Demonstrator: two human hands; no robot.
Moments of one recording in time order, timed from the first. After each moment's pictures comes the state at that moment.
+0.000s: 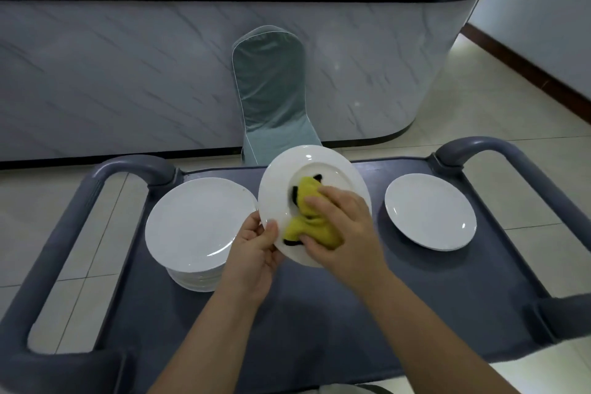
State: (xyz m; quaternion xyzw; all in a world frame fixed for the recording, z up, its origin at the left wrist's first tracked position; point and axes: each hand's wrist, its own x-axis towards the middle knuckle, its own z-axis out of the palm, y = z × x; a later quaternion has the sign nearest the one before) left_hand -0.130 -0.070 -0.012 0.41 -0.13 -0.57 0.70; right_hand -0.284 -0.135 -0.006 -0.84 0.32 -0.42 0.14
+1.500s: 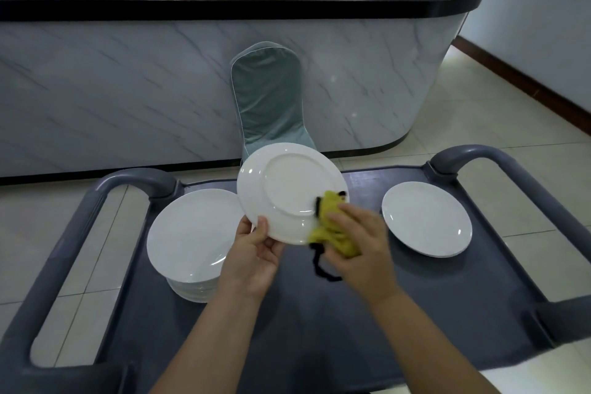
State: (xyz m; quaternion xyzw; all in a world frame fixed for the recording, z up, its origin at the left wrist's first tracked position) left_hand -0.123 -0.084 -0.006 0.31 0.00 -0.59 0.74; right_hand -0.302 -0.135 -0.021 -0.79 0.37 -0.48 0.10
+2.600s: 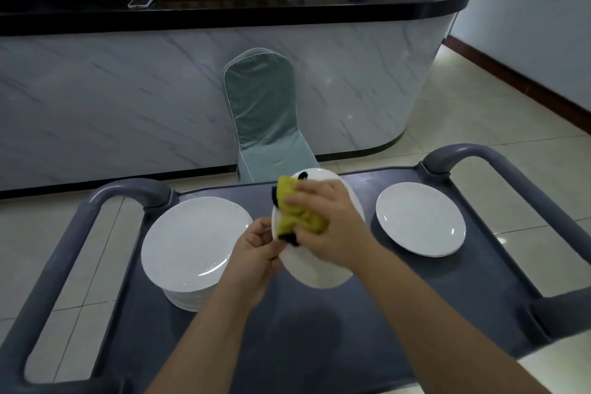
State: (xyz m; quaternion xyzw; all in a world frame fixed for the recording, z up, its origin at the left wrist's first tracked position) left_hand -0.130 -0.077 0.001 0.44 -0.25 -0.60 0.62; right_hand -0.275 -0.161 0.031 -0.86 0.29 -0.37 0.21
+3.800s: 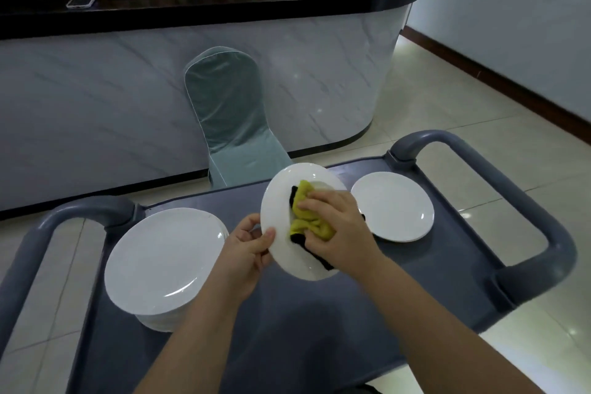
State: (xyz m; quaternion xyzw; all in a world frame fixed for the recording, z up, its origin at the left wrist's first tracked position) left_hand -0.133 -0.107 -0.007 0.43 -0.24 -0.64 0.59; right_hand -0.318 -0.164 0.003 -0.83 0.38 -0.40 0.11
